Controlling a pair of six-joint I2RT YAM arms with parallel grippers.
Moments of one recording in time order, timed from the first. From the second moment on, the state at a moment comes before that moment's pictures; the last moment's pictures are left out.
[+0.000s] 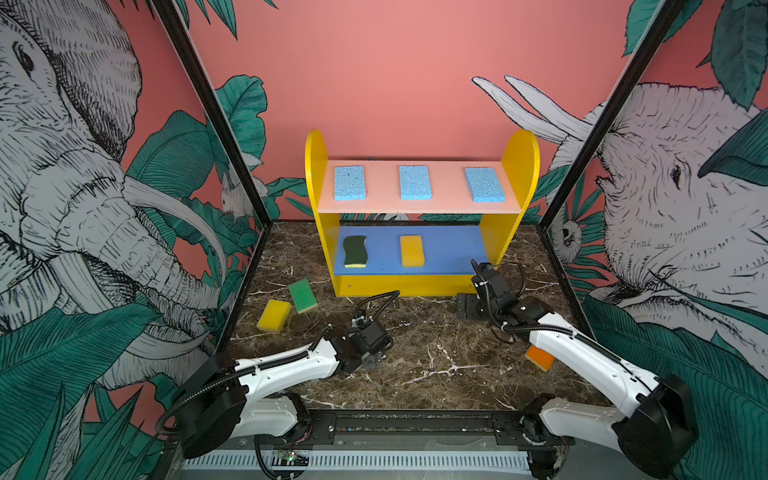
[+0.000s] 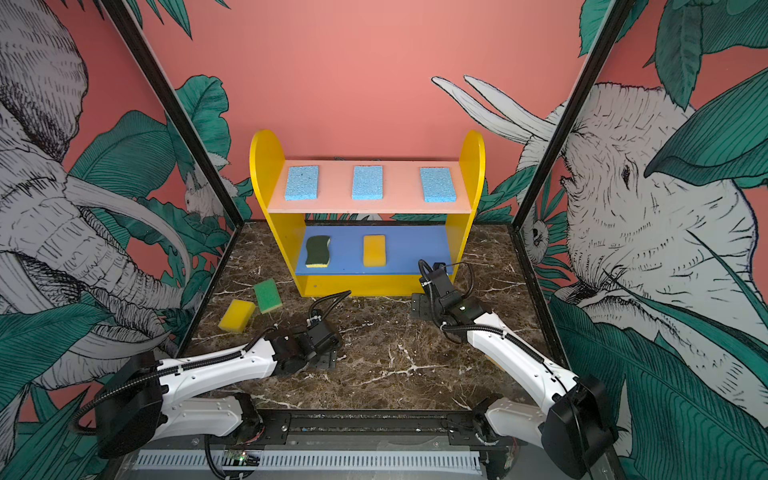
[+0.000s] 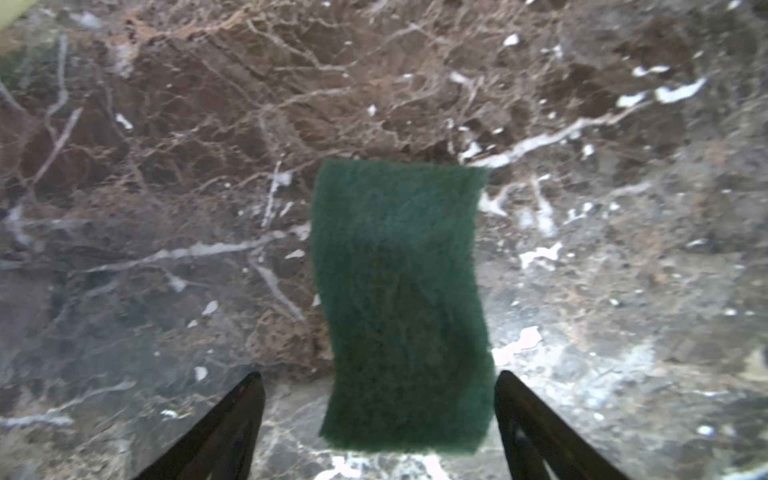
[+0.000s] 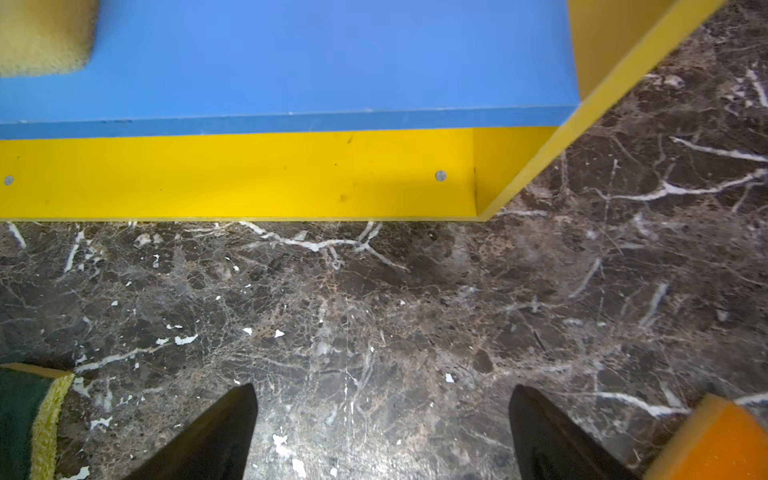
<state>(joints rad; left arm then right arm) -1.00 1.24 0.65 -0.67 -0.33 -0.85 0.58 1.17 0.90 -0.66 0.29 0.47</state>
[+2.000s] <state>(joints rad) -1.10 1.67 1.36 -0.60 -0.38 -0.73 0.44 0.86 0.88 -0.91 0.50 0.52</state>
